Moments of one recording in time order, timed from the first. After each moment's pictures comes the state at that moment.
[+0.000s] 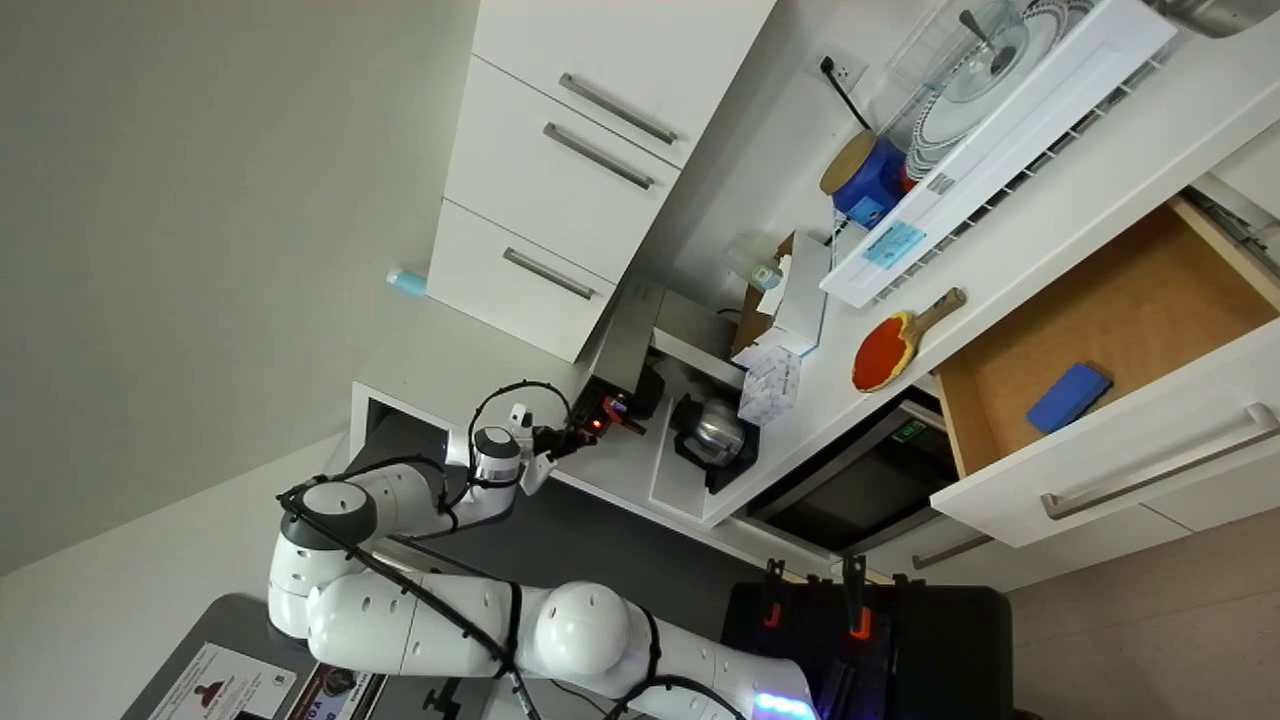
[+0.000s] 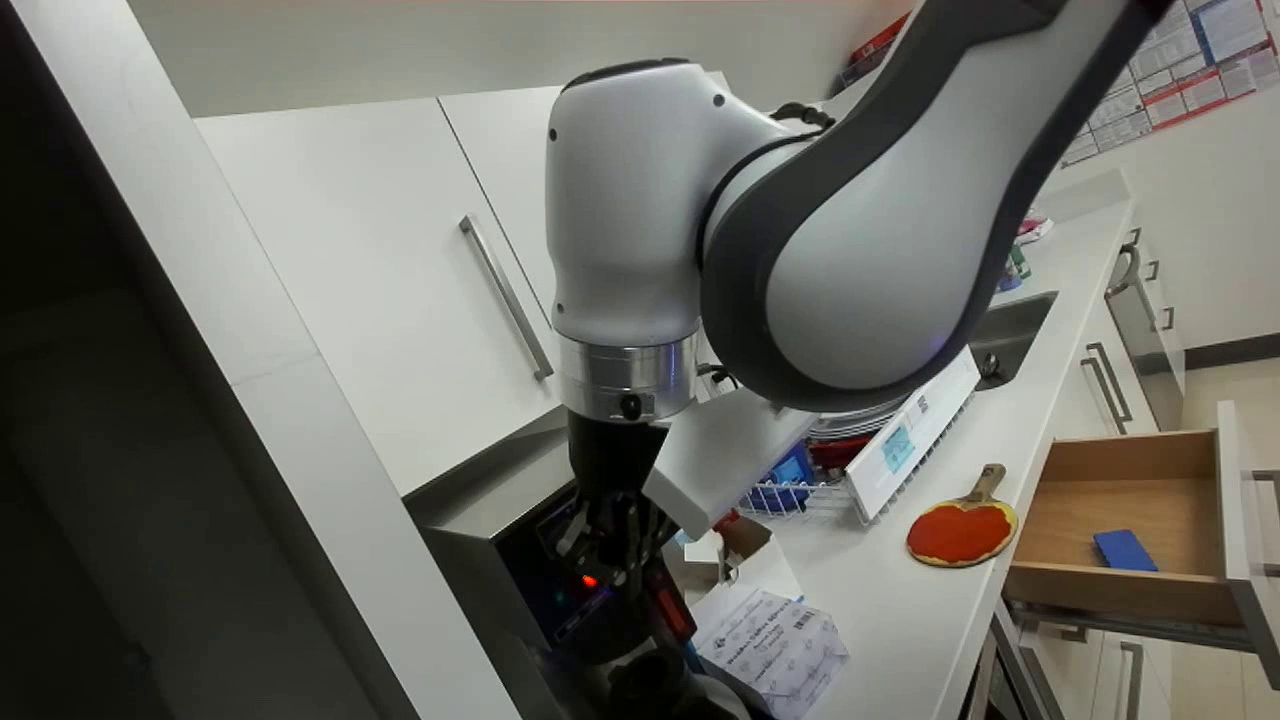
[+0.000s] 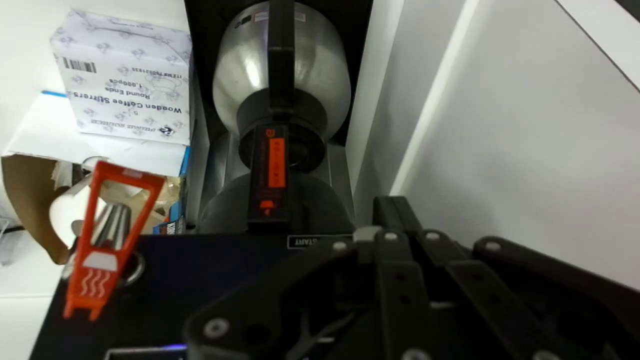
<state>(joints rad) 0.10 -0.27 0.75 -2.35 -0.12 2.69 0.62</state>
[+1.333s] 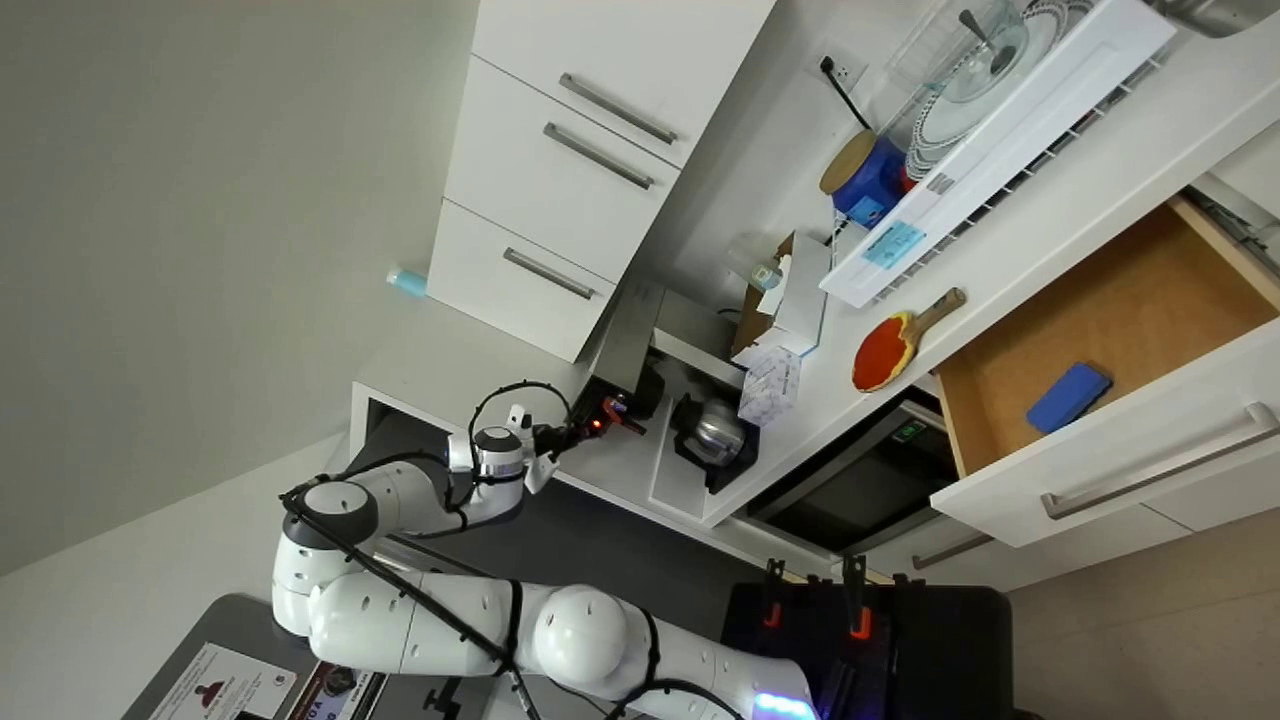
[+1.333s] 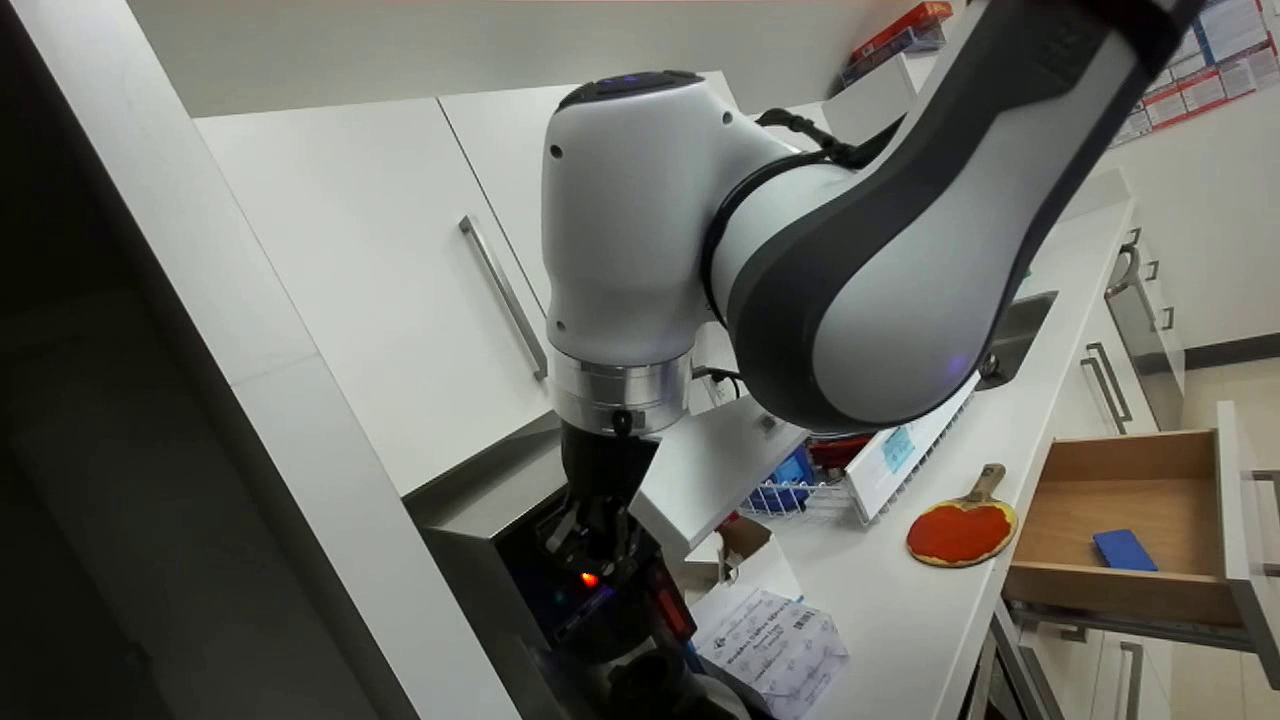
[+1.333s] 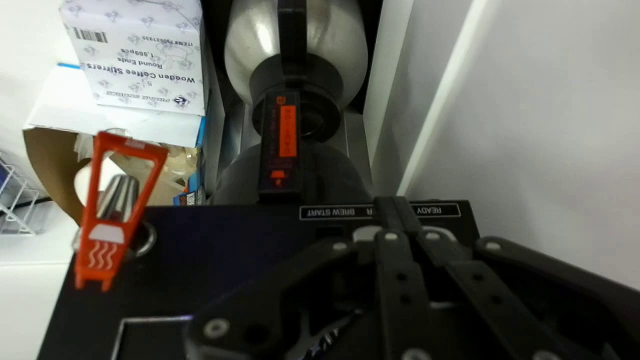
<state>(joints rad) 0.02 -0.27 0.81 -2.34 -0.30 2.74 0.81</state>
